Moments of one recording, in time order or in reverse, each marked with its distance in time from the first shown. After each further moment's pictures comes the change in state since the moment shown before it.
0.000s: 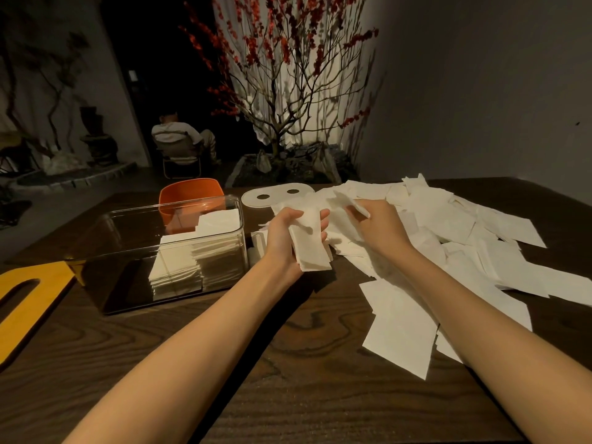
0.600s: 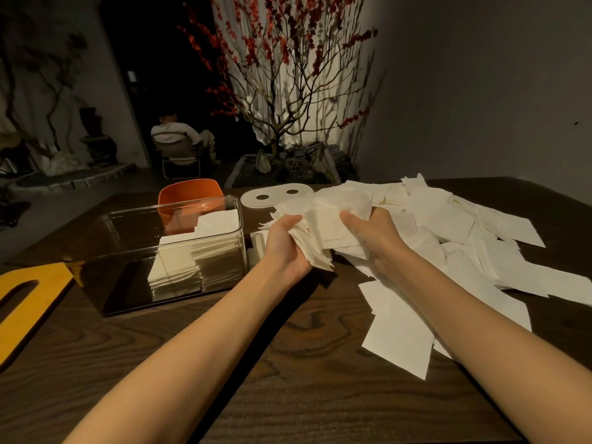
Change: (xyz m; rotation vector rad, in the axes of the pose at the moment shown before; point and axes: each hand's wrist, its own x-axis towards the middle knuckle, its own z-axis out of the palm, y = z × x) left_hand 0.002 -0.004 -0.004 -0.157 -0.093 -0.073; right_hand -0.003 0.004 0.012 0.475 -0.051 0.371
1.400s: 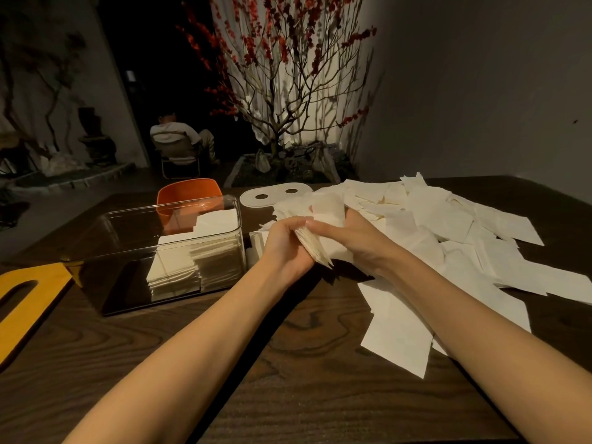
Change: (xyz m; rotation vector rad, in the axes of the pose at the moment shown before) left_hand 0.001 0.000 0.005 -0.039 -0.097 -0.003; right_hand -0.011 -0.010 0.009 -0.065 -0.424 -0.205
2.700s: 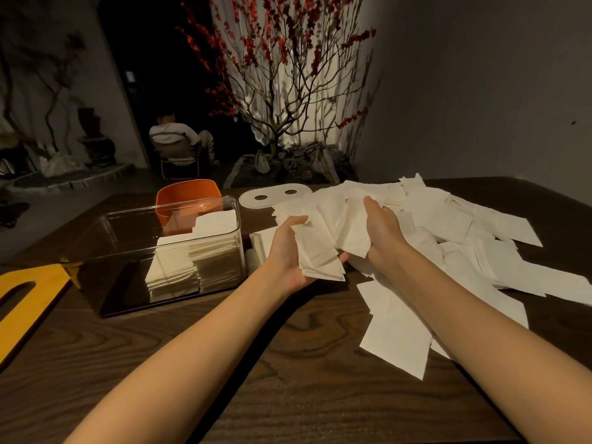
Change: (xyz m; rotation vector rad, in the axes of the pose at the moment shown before) left_hand -0.007 -0.005 0.001 0.101 0.070 -0.166; right_hand 0.020 0.010 -0.021 0.241 0.557 0.355
